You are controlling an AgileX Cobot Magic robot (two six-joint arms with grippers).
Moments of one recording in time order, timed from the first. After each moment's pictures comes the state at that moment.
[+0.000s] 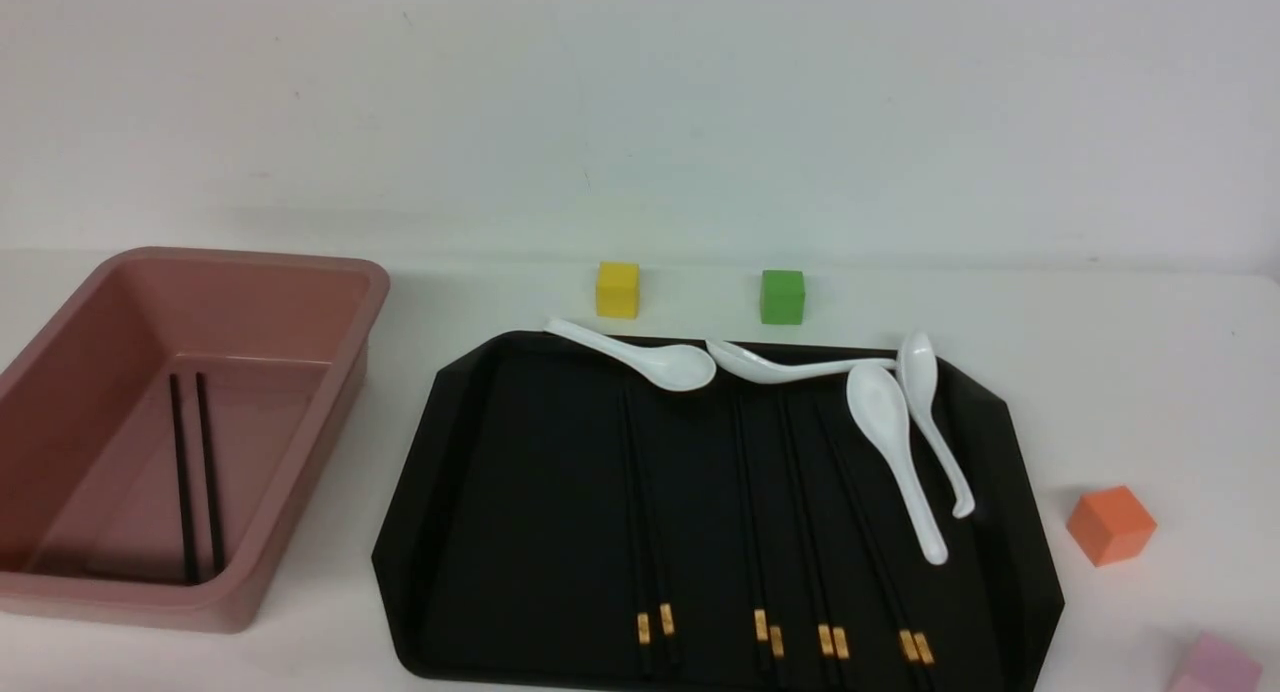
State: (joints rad) right arm 0.00 -0.01 0.02 -0.08 0.37 0.19; left arm -0.09 0.00 0.03 0.02 0.36 -0.36
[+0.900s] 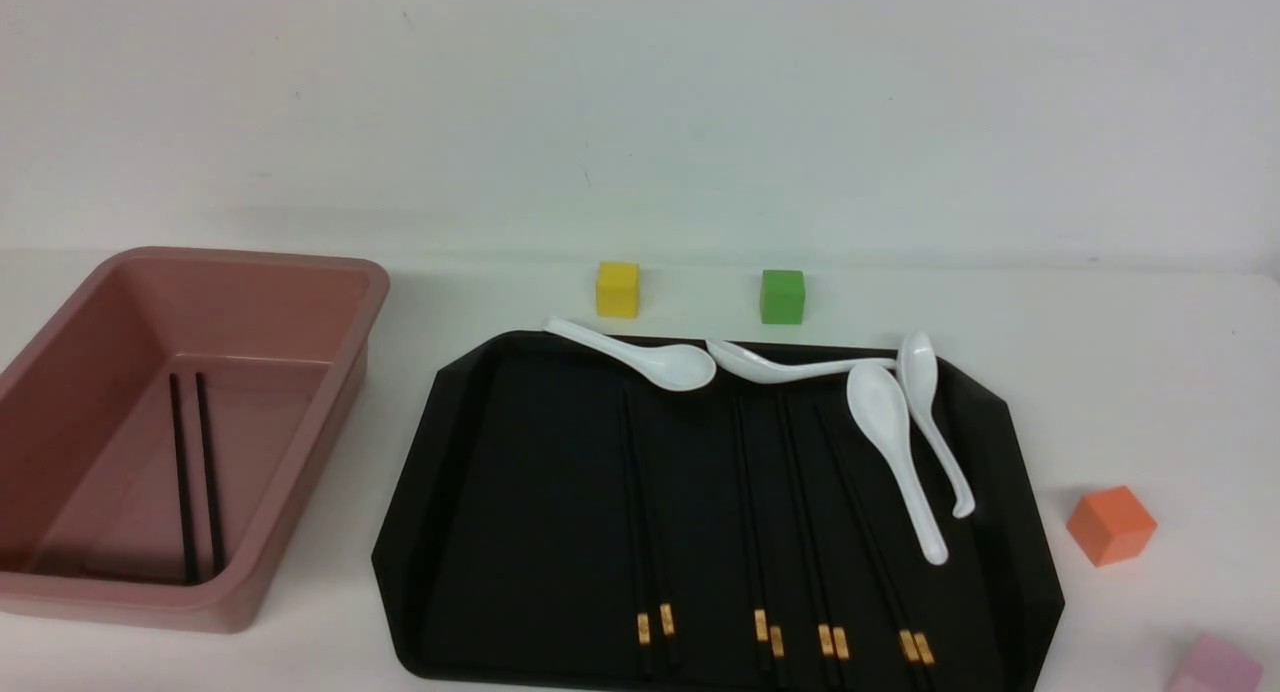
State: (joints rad) right arm 0.00 -0.01 0.02 -0.08 0.37 0.19; left arm -0.10 -0.01 0.03 0.05 0.38 -0.41
